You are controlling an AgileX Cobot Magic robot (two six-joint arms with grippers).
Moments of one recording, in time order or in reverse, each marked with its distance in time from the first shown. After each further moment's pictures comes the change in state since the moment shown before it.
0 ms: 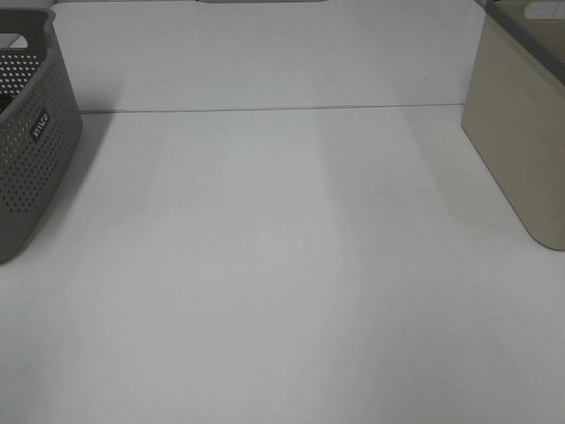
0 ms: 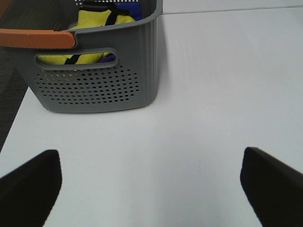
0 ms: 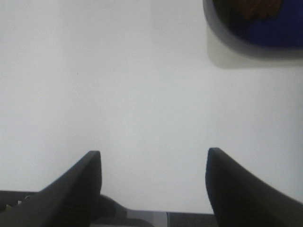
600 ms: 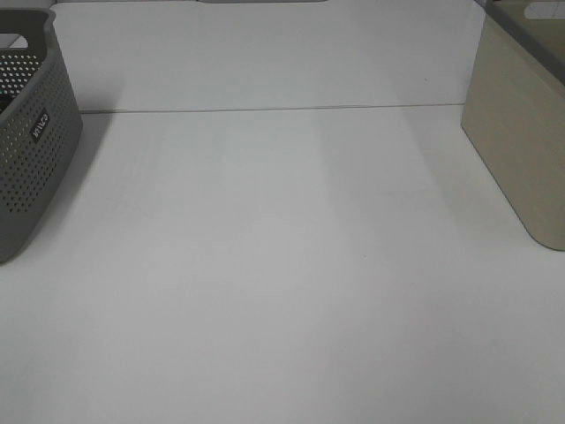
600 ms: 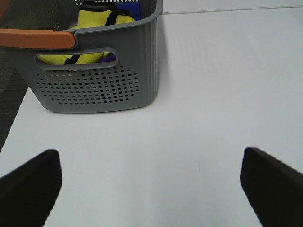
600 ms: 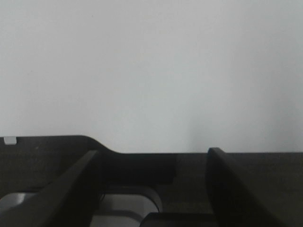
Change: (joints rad) left arm 0.000 0.000 0.000 0.000 0.000 0.000; right arm 0.000 -0.718 0.622 -0.027 -0.067 0.000
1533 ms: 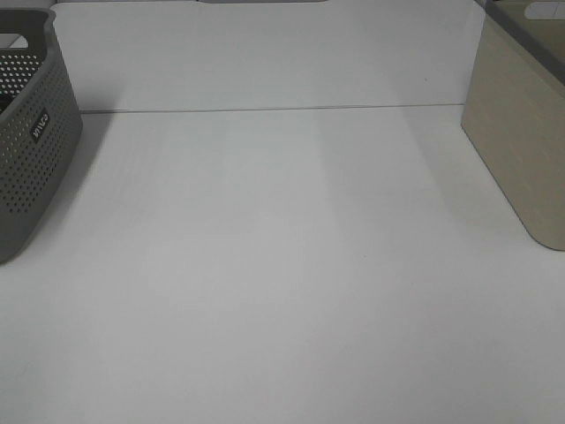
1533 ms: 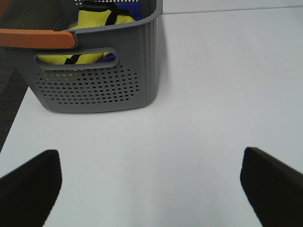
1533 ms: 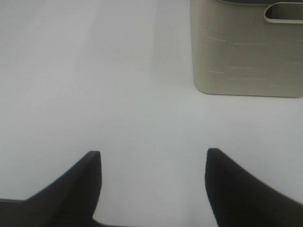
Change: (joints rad) left arm 0.000 0.000 0.000 0.000 0.000 0.000; right arm 0.111 -0.489 0.057 -0.075 -0.078 0.027
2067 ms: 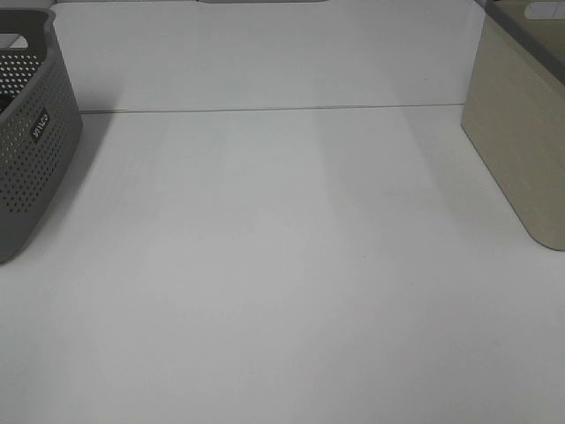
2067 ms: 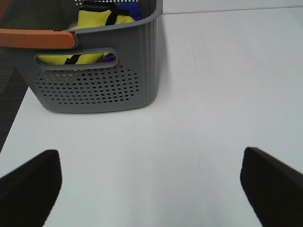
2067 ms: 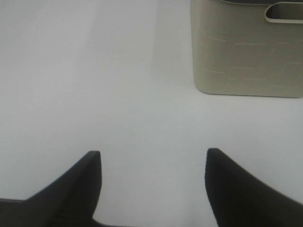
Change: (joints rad) left arm 0.000 0.000 0.000 0.000 0.000 0.000; right arm 0.003 -0.002 0.001 0.000 -0.001 0.000
